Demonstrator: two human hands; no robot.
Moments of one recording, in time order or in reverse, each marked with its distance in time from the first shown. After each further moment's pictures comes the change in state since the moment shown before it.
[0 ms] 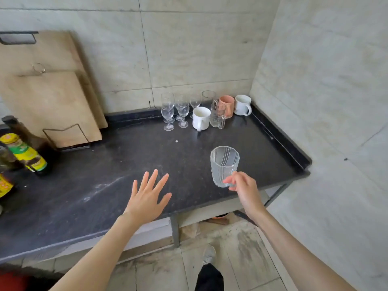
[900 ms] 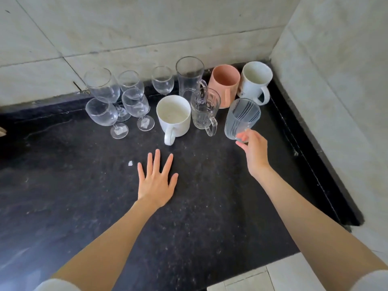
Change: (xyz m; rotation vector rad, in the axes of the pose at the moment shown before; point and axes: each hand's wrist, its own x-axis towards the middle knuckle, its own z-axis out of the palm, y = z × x) left_hand 0.336 0.067 0.106 0.025 -0.119 -0.133; right_hand 0.413 0.029 -0.013 0.121 0.127 0.255
